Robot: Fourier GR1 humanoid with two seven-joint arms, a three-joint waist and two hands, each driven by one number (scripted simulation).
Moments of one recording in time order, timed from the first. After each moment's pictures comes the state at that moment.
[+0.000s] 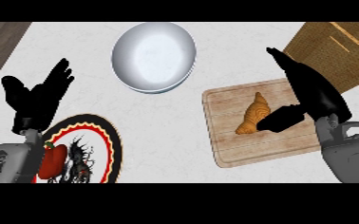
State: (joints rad) left arm -0.21 0.38 0.03 -1.38 0.19 0.04 0.22; right arm -0.44 -0.56 0.35 -1.73 0.30 0.13 0.81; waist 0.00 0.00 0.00
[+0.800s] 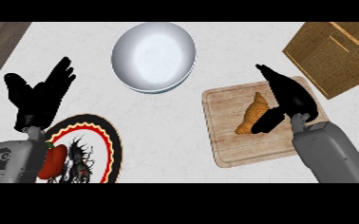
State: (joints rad) left arm -0.23 0.33 0.08 -1.37 0.14 0.01 0.23; right arm -0.39 -0.40 0.29 -1.48 0.49 0.22 0.66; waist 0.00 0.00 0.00
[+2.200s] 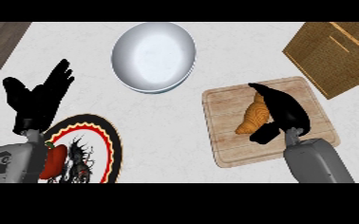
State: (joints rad) left arm -0.21 0.28 0.15 -1.39 0.07 -0.05 0.22; right arm -0.26 -0.26 0.20 -1.49 0.73 0.32 0.51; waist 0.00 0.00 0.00
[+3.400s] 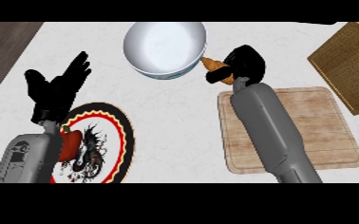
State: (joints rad) left arm -0.28 0.24 0.10 -1.38 0.04 -0.08 0.22; right arm -0.76 -0.01 0.06 -0.97 0.91 -0.14 0.93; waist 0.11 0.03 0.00
